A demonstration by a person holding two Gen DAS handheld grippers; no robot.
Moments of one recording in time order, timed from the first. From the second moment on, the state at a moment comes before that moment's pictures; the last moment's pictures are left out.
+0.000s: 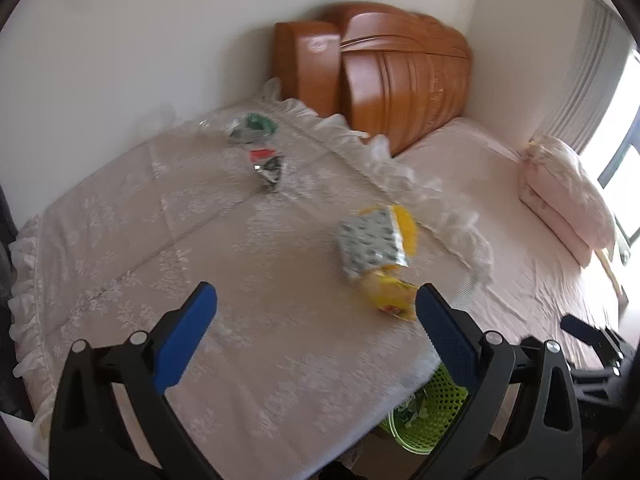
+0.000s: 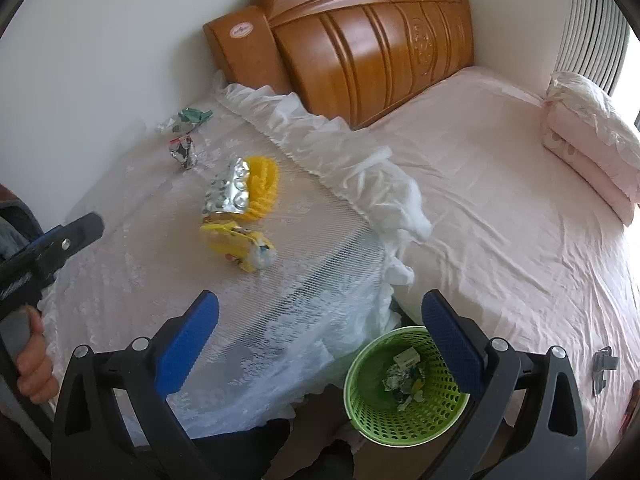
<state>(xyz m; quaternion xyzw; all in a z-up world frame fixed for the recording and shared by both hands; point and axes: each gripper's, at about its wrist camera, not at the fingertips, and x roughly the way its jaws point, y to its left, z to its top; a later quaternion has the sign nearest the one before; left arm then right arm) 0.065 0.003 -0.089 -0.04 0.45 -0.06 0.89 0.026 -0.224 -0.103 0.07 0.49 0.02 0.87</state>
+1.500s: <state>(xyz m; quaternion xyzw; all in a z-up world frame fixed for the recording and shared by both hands) 0.287 0.040 -0.165 -0.04 0.47 0.04 0.88 0.154 -0.161 -0.112 0.02 0.51 0.07 0.86</state>
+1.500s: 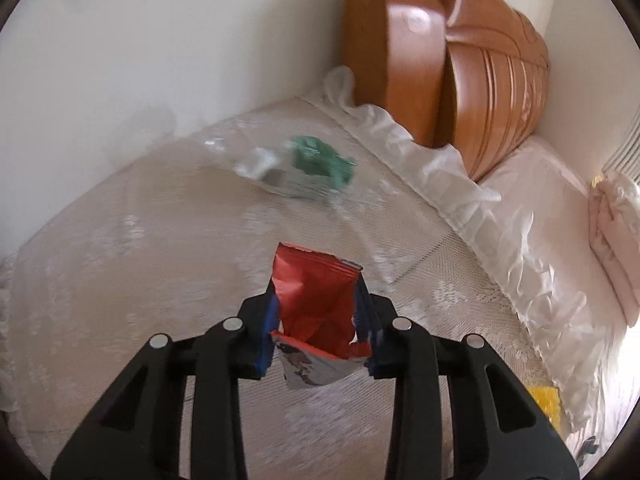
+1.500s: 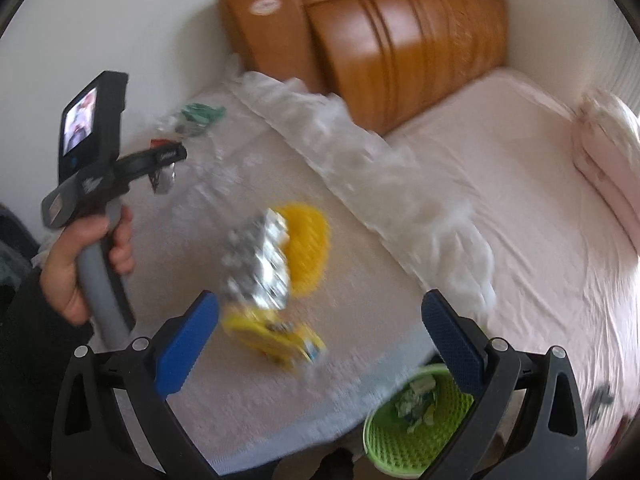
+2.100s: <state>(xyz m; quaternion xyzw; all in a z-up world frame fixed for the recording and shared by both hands) 0.200 0.183 -0.137 -0.08 0.48 0.11 0.87 0.375 0.063 -0.163 -0.29 0.44 0.25 0.81</state>
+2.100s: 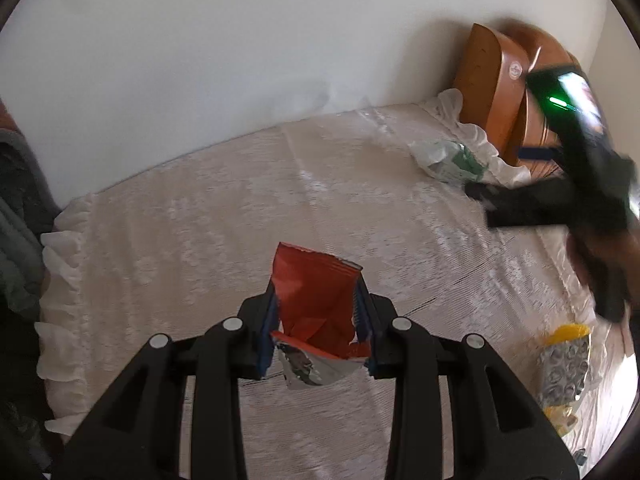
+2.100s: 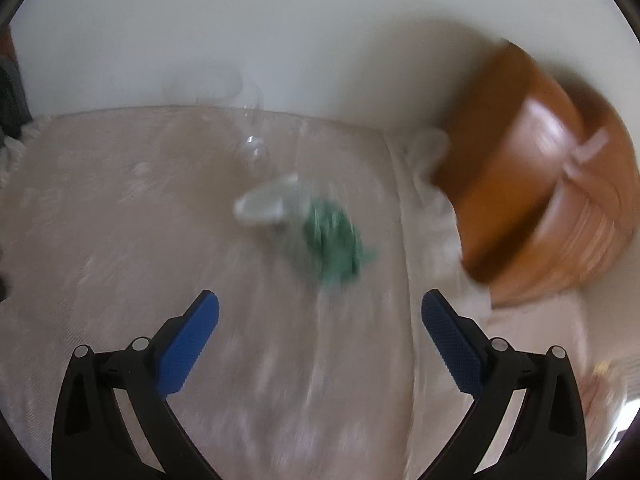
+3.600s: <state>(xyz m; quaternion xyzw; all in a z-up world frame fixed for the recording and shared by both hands) 0.029 -0.018 -0.074 0.01 0.46 -0.13 0.88 -0.016 -0.228 -0.046 0.11 0.40 0.14 0.90</state>
